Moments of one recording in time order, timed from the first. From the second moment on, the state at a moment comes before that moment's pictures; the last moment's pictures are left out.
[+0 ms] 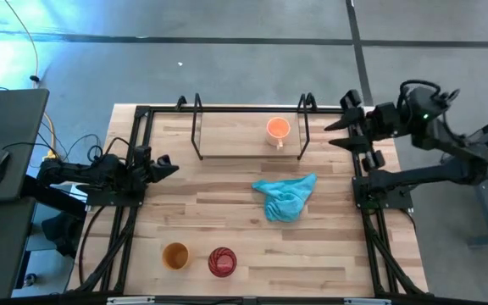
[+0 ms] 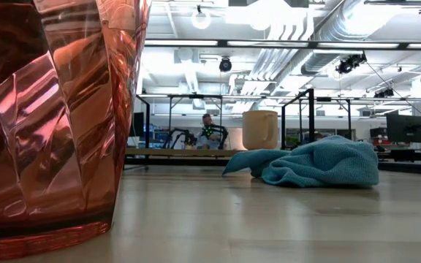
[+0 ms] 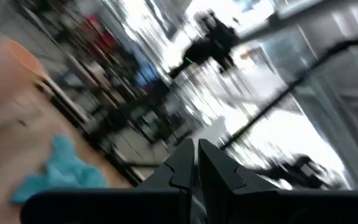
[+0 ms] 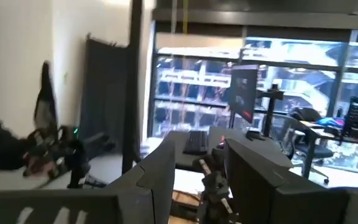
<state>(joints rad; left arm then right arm) 0.00 0.02 0.01 0.31 -0.14 -0.86 -0.16 0.85 1.24 -0.18 -0.44 -0.05</state>
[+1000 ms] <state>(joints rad) -0.12 0.83 0.33 0.44 0.19 -0.74 -0.16 0.80 0.84 0.15 -0.23 0.15</state>
